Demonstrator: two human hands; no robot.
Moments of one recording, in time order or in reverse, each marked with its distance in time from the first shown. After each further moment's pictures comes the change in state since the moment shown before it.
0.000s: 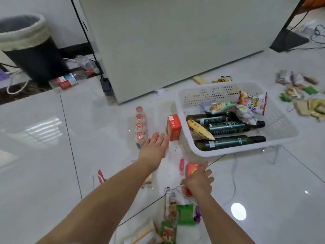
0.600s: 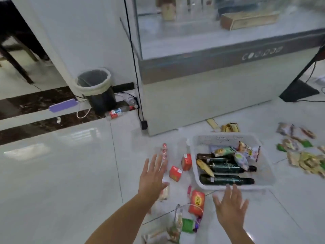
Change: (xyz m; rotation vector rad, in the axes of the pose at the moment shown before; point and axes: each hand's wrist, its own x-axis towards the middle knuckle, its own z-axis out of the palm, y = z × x) left_hand -0.163 -0.021 -0.215 0.070 -0.015 -0.245; right_hand -0.167 -0.021 -0.224 -0.471 0.119 -0.251
